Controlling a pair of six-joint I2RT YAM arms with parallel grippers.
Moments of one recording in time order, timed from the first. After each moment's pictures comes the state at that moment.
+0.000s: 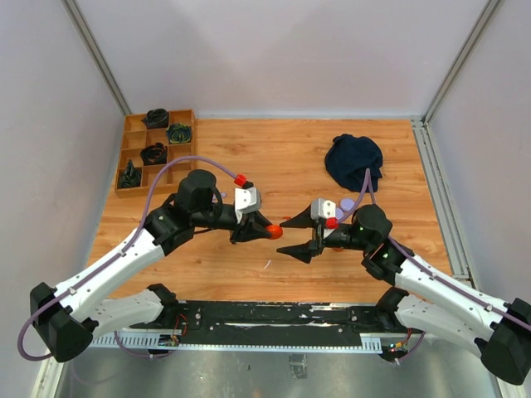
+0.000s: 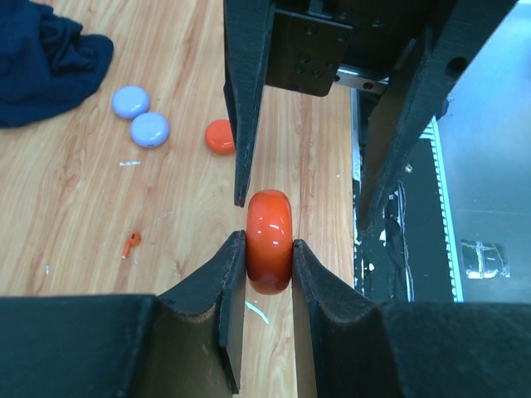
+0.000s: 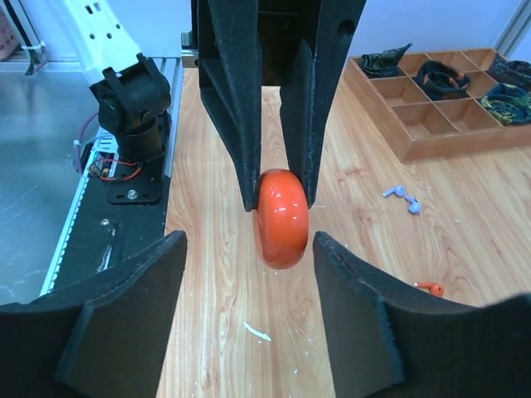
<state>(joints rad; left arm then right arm) -0.72 1.01 0.89 -0.28 0.74 0.23 0.79 0.84 0.51 0.33 -0.68 -0.08</state>
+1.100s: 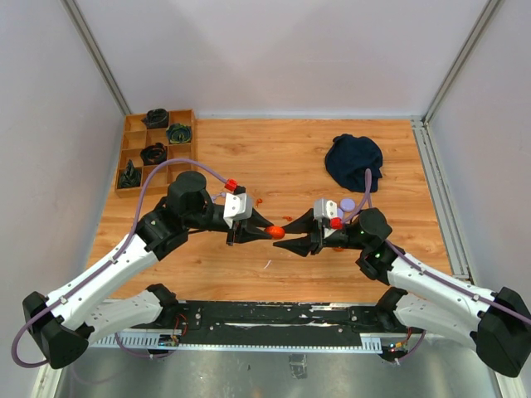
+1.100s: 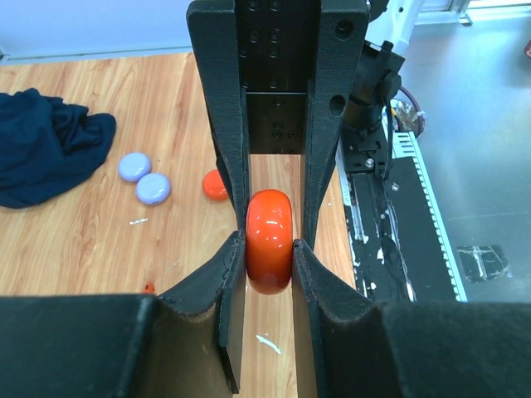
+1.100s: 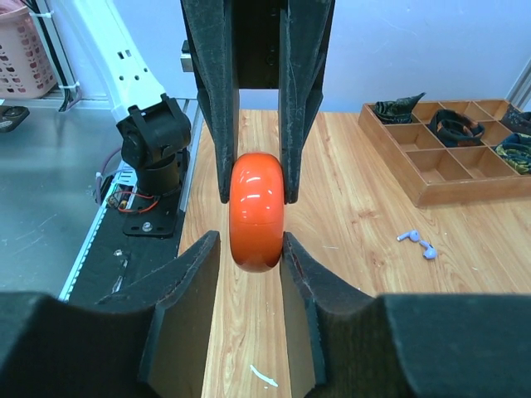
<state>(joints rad) -0.73 0.95 0.89 -0.21 0.84 0.28 0.79 0.92 0.45 0.64 -0.75 0.03</state>
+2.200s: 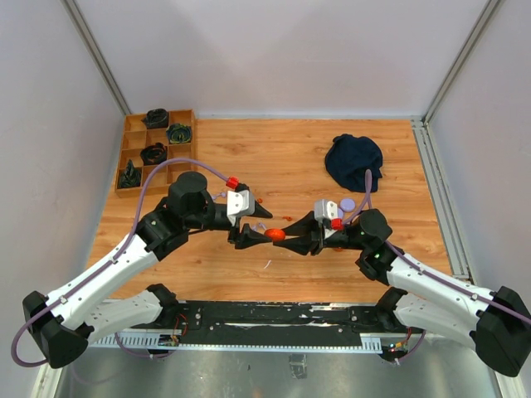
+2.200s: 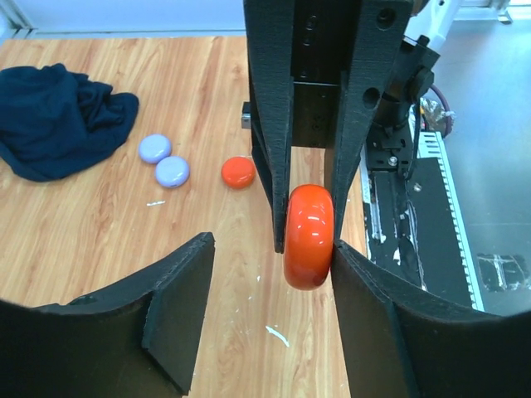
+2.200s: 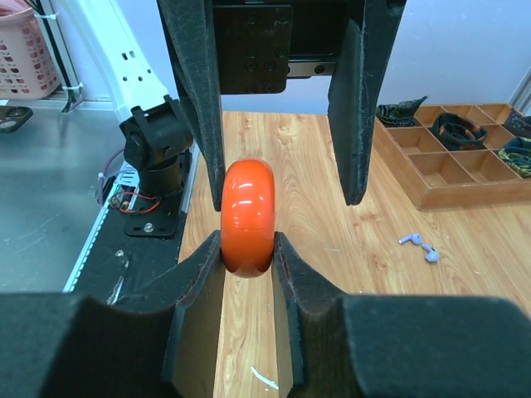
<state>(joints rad) -0.74 0.95 0.89 -0.22 0.75 0.27 0.79 0.93 0.43 0.67 -0.76 0.04</state>
